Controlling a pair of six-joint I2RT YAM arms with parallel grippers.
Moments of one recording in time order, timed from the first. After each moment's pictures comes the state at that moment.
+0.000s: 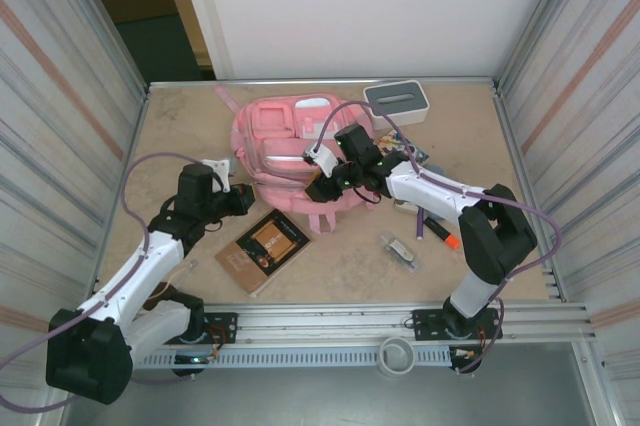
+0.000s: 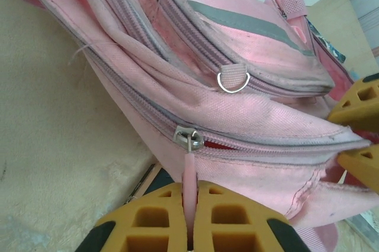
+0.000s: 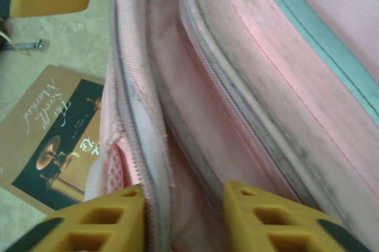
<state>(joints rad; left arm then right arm) -0.28 0.98 0.59 -0.25 0.29 -0.42 0.69 1.68 1.18 -0.29 -0.45 -0.17</state>
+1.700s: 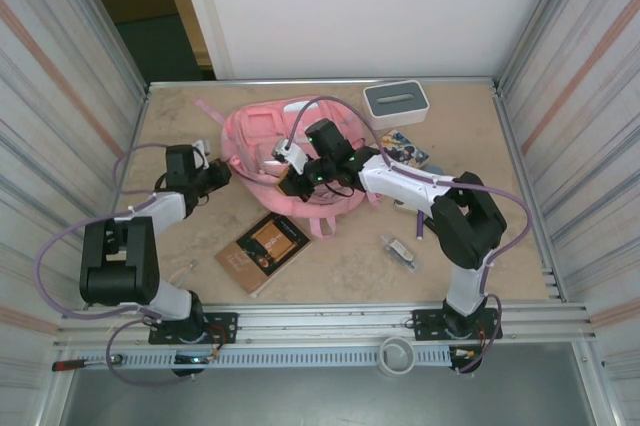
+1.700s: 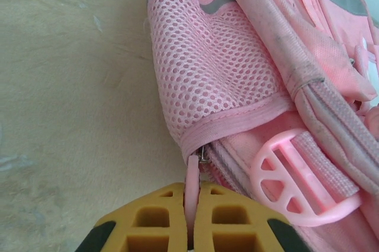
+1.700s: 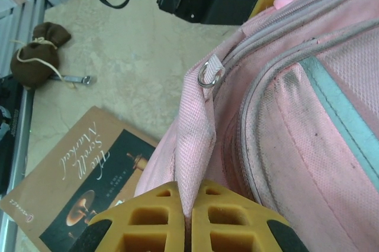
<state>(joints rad) 0.03 1.48 0.68 0.12 0.31 -0.42 0.77 1.85 1.37 -0.24 -0.56 -0.16</state>
